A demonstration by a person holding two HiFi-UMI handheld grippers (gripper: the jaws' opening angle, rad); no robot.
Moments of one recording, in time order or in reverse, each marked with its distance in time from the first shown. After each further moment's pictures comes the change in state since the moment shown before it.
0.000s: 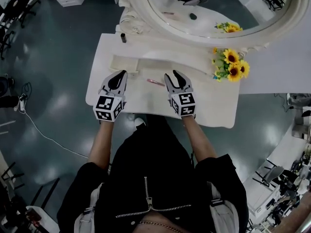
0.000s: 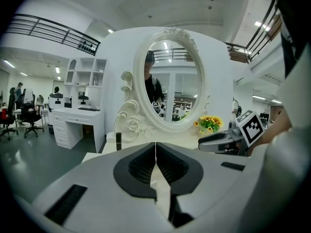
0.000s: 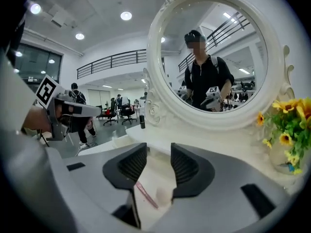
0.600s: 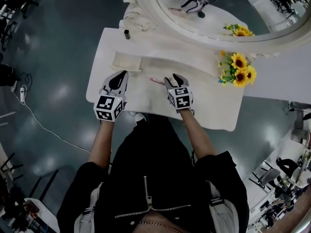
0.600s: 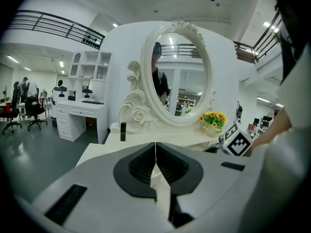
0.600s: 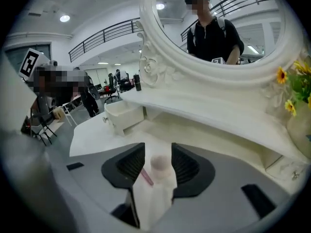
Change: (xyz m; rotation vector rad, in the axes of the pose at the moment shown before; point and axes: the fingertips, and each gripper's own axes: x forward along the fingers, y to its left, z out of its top) left arm 0.008 0.015 -0.026 -0.050 0.054 0.026; right arm 0.049 -0.009 -0.100 0.018 0.351 0.025
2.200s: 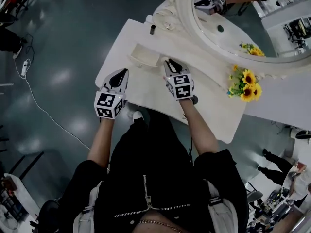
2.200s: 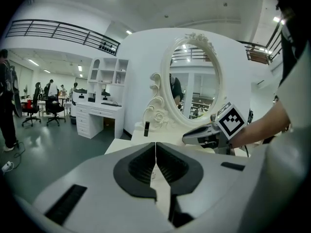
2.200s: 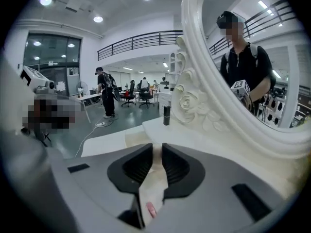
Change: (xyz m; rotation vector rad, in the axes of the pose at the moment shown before) left arm -0.074 0.038 -0.018 -0.077 -0.048 0.172; right arm 0.014 0.083 0.123 -0.247 -0.163 0.126
